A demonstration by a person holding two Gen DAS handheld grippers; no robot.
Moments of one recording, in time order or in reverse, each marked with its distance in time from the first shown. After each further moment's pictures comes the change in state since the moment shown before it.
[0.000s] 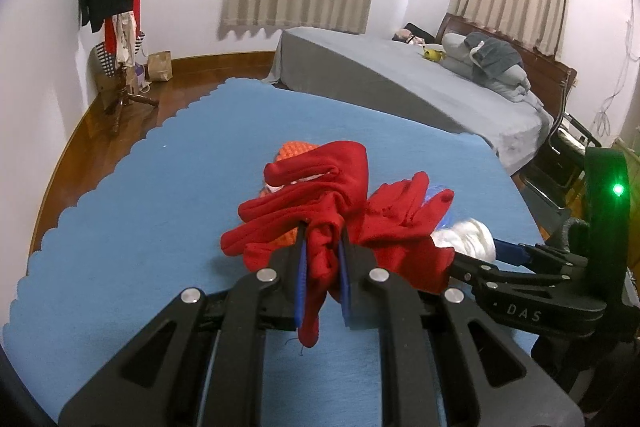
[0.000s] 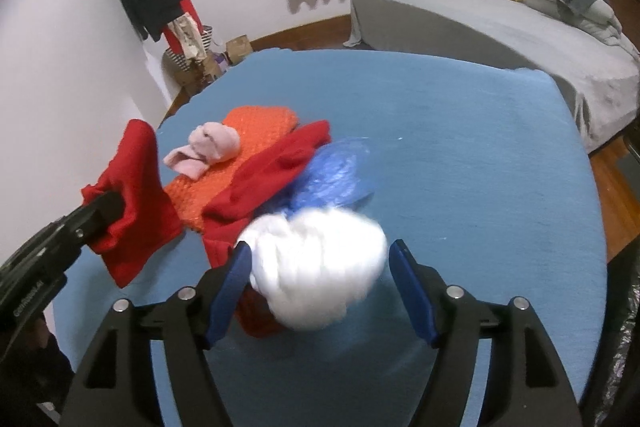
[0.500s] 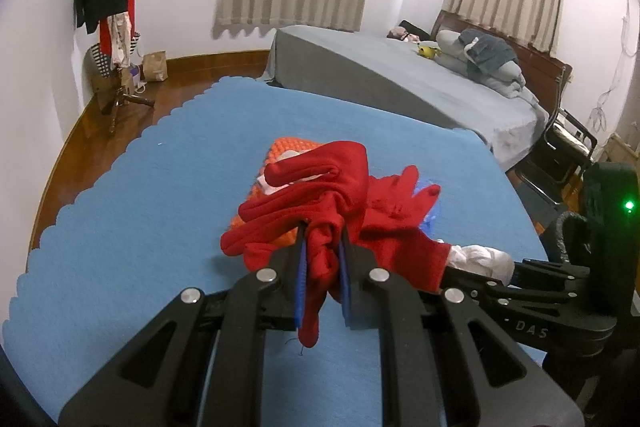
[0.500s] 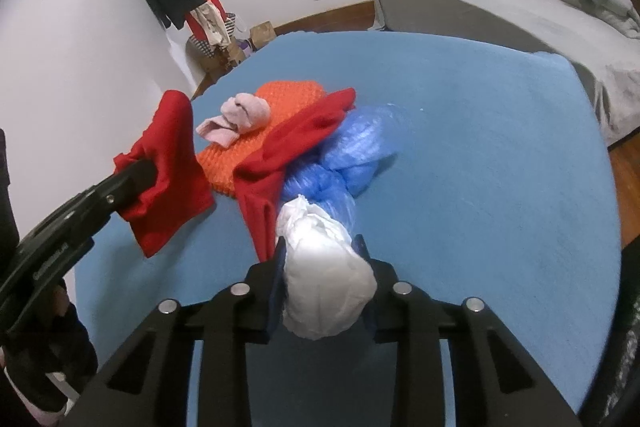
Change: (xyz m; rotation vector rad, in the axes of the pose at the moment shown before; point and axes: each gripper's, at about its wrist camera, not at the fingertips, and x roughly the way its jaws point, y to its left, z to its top) left arm -0.001 -0.005 -0.004 0.017 0.005 -0.018; right arm -0.014 -0.001 -0.015 -0.012 0.055 0.095
